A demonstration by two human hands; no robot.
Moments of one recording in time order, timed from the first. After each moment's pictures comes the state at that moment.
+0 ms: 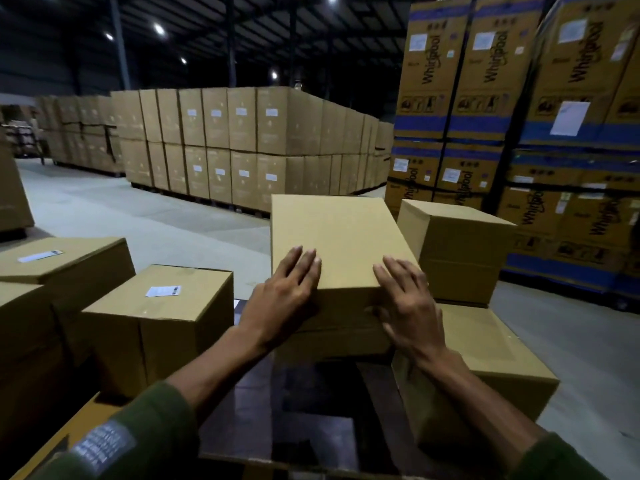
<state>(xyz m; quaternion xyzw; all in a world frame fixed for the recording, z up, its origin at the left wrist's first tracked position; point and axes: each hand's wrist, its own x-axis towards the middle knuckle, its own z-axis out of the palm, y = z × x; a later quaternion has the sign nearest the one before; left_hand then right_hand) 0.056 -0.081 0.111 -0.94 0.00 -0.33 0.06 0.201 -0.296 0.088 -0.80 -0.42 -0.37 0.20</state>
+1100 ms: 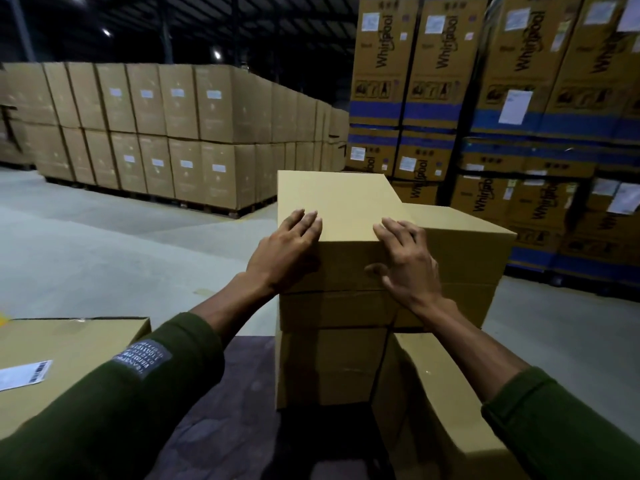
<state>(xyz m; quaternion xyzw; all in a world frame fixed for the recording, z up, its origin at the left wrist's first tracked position) 0.331 0.005 0.159 -0.95 0.04 -0.30 0.04 0.425 -0.229 0.141 -0.86 -0.32 -0.37 0.15</state>
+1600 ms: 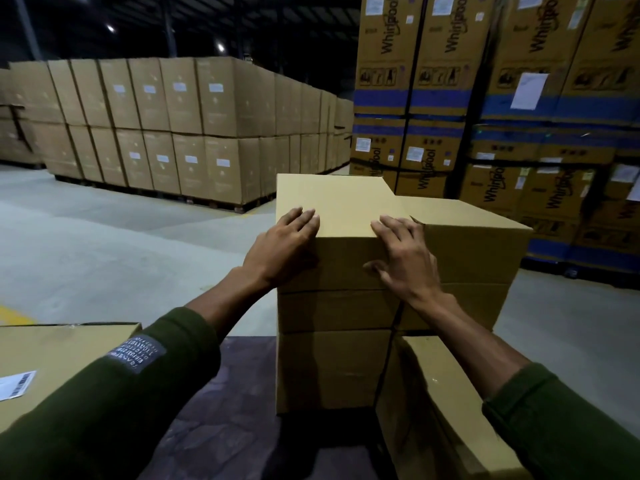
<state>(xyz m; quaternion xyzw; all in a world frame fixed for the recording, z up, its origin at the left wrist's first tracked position) 0.367 0.016 0.159 -0.96 0.04 -0.27 0.02 0.461 -0.220 0.136 -0.87 -0.33 -0.34 0.16</state>
